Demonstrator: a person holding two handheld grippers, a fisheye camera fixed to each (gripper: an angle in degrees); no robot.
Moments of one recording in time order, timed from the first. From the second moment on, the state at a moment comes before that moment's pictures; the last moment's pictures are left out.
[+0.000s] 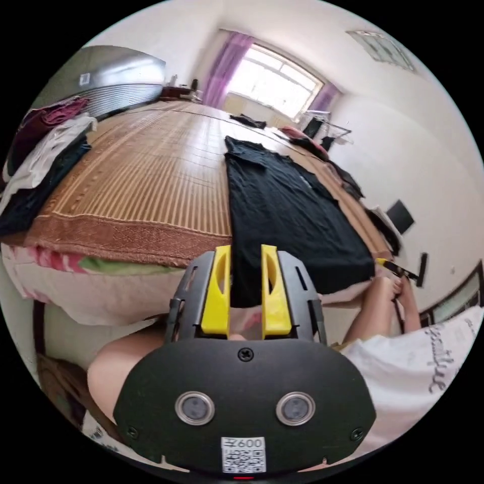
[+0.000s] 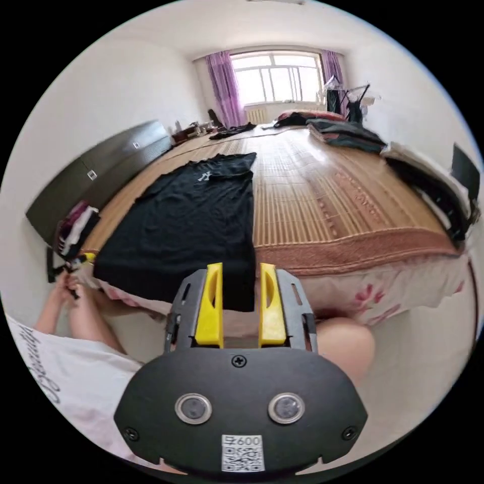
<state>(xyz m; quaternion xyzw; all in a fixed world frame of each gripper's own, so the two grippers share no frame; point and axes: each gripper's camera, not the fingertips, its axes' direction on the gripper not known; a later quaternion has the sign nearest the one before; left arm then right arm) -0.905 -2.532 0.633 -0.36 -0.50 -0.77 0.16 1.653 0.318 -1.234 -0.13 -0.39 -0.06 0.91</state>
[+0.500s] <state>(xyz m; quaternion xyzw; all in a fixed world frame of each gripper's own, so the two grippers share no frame) -1.000 -2.585 0.611 -0.20 -0.26 -0.91 0.24 1.711 0.210 -1.305 -0.27 -0.62 -0.06 0.73</state>
